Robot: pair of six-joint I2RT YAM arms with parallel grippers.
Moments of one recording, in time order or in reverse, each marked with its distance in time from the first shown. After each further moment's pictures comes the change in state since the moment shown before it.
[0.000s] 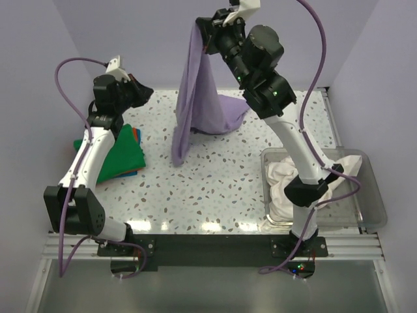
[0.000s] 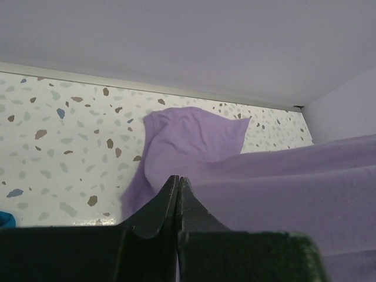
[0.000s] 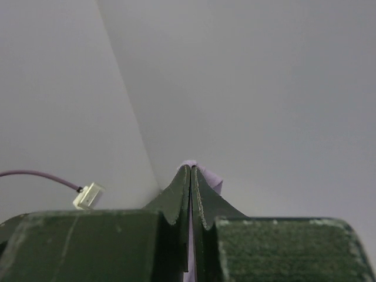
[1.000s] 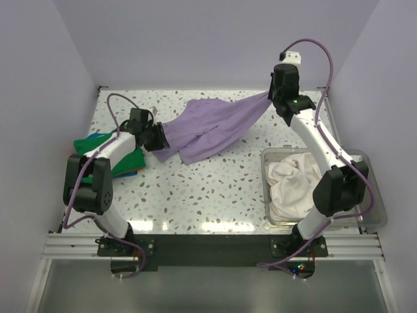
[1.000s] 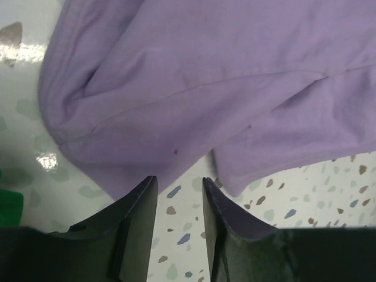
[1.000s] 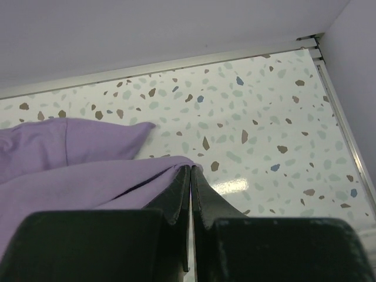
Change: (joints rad) left arm -0.098 0.215 -0.232 -0.238 -0.068 0.091; right arm -0.476 -0.261 -0.972 -0.029 0.264 0.061
